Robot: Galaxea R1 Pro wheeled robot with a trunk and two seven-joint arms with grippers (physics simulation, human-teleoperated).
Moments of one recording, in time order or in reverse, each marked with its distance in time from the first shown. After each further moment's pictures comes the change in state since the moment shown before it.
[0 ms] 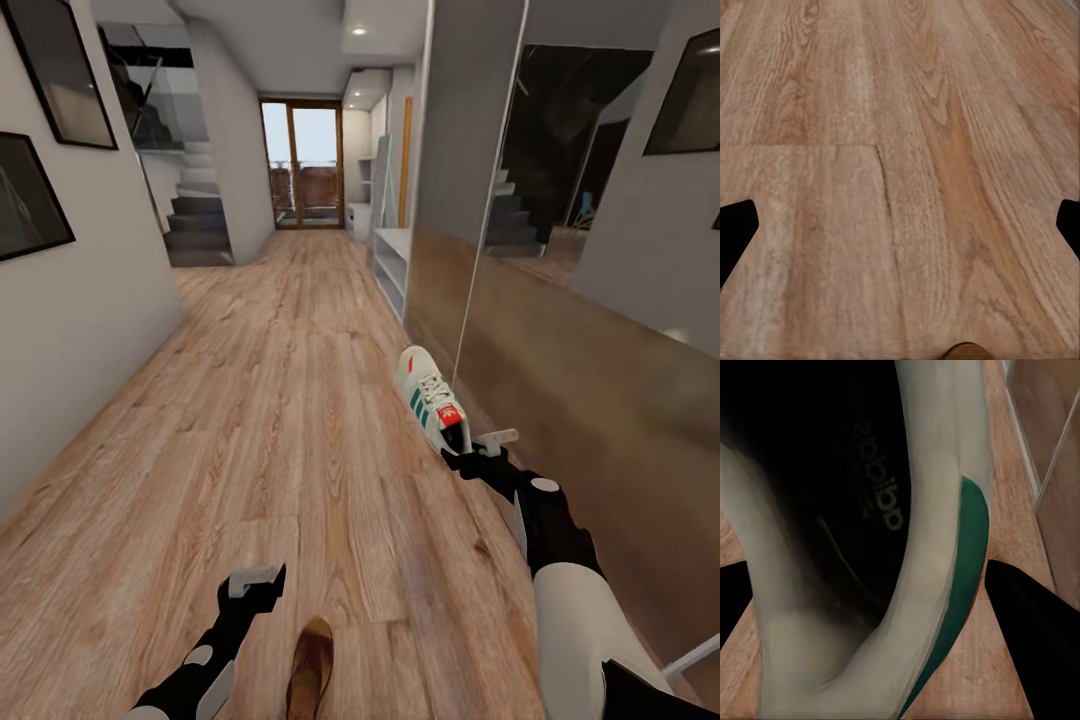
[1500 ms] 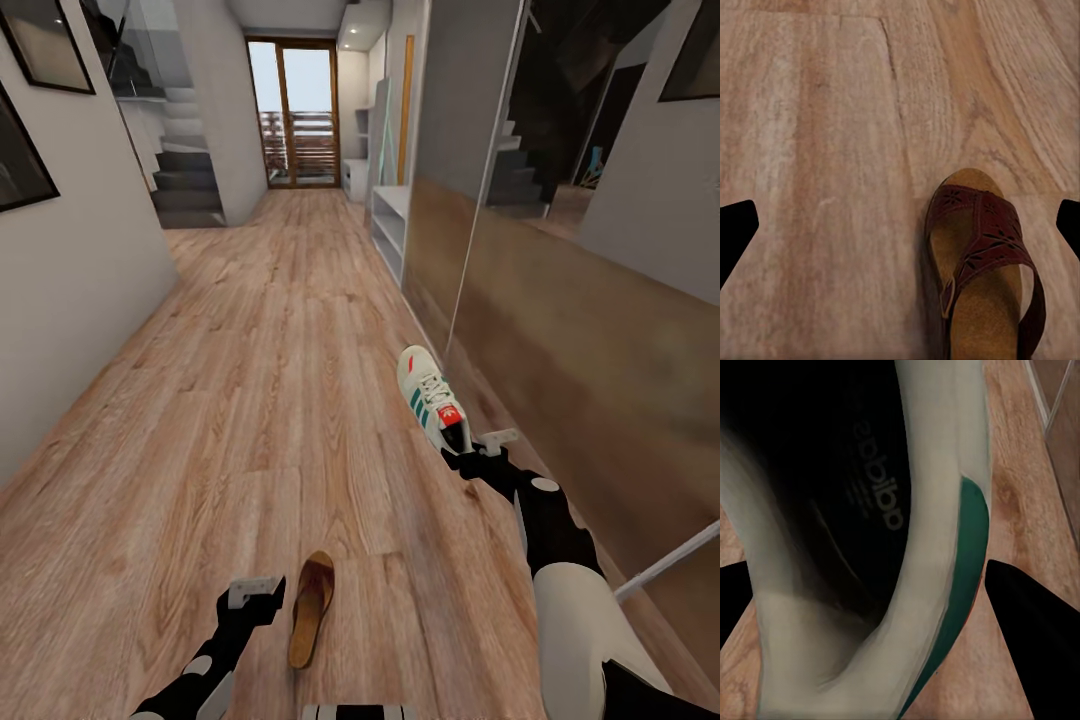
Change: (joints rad) left arm 0.000 0.000 0.000 0.051 -0.001 0.000 0.000; right arm 0.000 0.000 0.000 -0.001 -0.002 0.000 0.001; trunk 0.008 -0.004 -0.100
